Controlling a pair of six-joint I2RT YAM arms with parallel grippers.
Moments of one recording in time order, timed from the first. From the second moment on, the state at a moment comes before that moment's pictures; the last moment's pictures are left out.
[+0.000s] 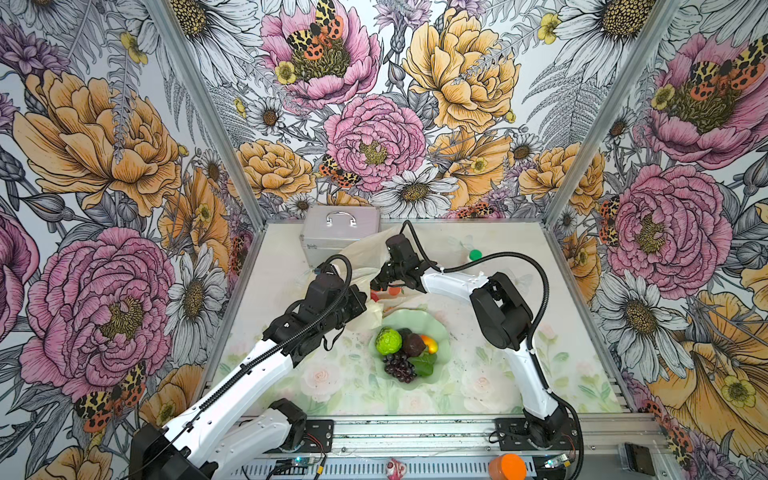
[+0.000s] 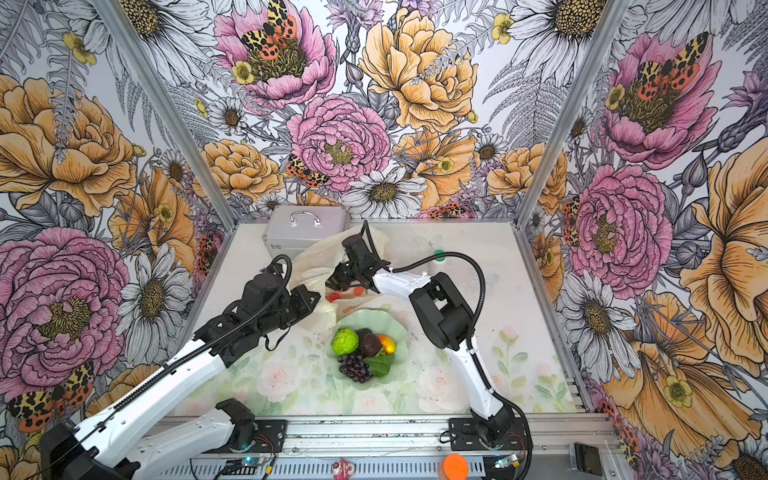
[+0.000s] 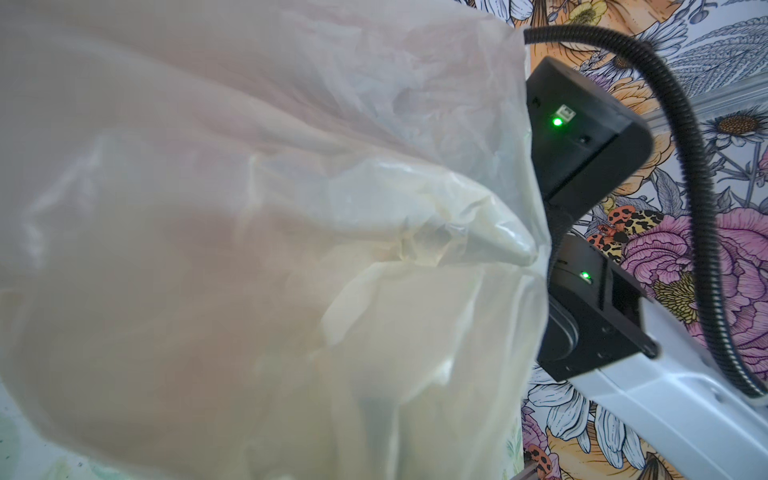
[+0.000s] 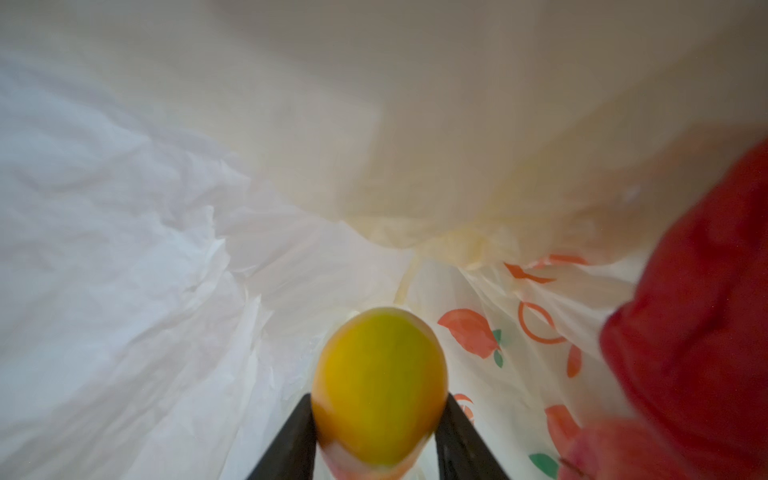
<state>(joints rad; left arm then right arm) -0.57 0.97 0.81 -0.42 -0.01 -0.98 0.68 2.30 1.73 0.04 -0.66 1.31</state>
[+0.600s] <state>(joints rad) -0.59 0.90 0.81 -0.47 -0.10 -1.08 0.69 2.36 1.87 -0.03 -0.69 1.22</state>
